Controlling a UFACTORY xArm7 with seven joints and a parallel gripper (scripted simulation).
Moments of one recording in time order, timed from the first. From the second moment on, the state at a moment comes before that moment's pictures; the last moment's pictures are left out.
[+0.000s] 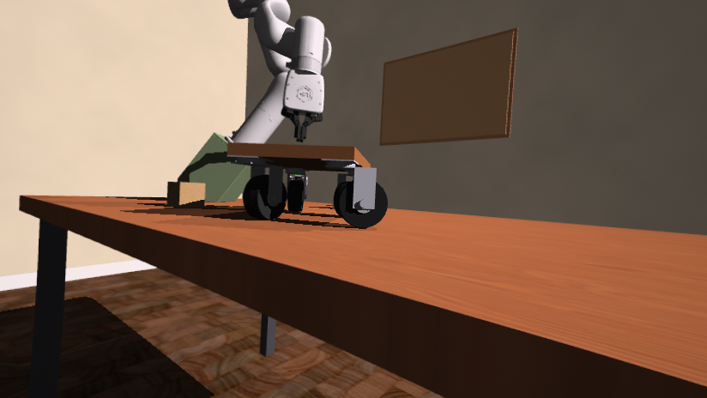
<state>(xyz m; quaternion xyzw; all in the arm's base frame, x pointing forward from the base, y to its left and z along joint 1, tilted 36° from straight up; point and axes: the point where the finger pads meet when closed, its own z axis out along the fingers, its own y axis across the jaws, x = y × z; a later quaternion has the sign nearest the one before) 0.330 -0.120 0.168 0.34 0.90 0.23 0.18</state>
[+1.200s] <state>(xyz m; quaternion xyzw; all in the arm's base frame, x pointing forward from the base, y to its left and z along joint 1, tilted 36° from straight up) 0.340 -0.115 0.152 -0.33 0.89 0.08 0.30</state>
